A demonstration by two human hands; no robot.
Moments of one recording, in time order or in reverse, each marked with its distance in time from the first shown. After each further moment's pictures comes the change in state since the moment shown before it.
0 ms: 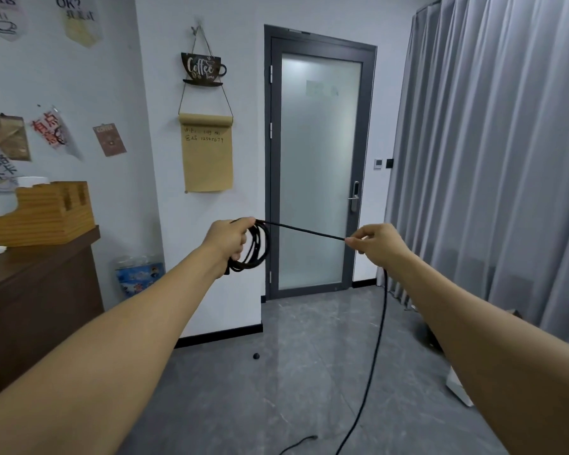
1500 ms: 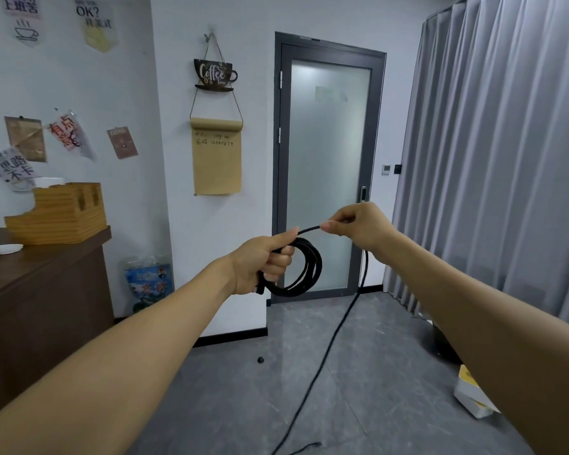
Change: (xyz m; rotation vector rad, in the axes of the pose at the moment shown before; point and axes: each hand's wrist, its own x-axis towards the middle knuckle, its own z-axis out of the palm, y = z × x) left_hand -0.031 0.004 0.013 -0.072 -0.547 -0.137; right_hand -0.014 -0.060 0.010 0.055 -0.133 -0.231
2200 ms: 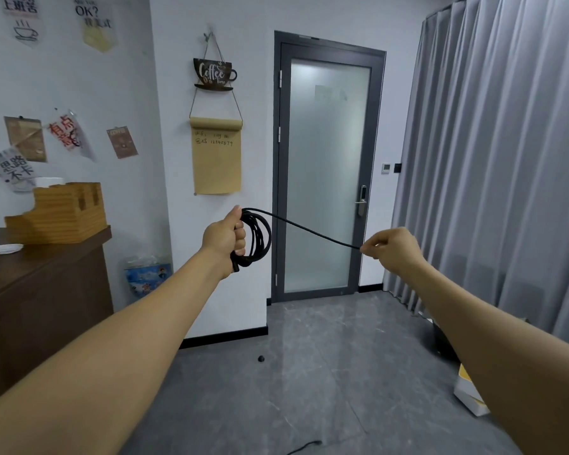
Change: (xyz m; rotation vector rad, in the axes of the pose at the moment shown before) left_hand 0.010 0.001 -0.037 -0.304 0.608 0.213; right_hand -0.006 0.067 -0.020 -0.176 0.209 0.173
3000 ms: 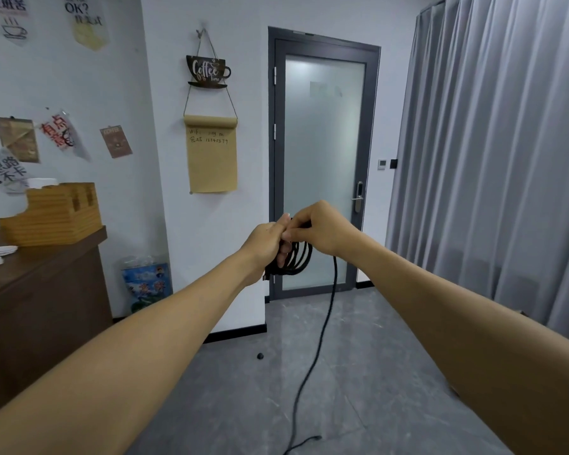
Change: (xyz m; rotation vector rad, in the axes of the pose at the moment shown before) left_hand -0.027 -0.015 0.047 0.463 -0.348 0.143; right_hand -0.025 -0.094 0.035 0.022 -0.339 -0.408
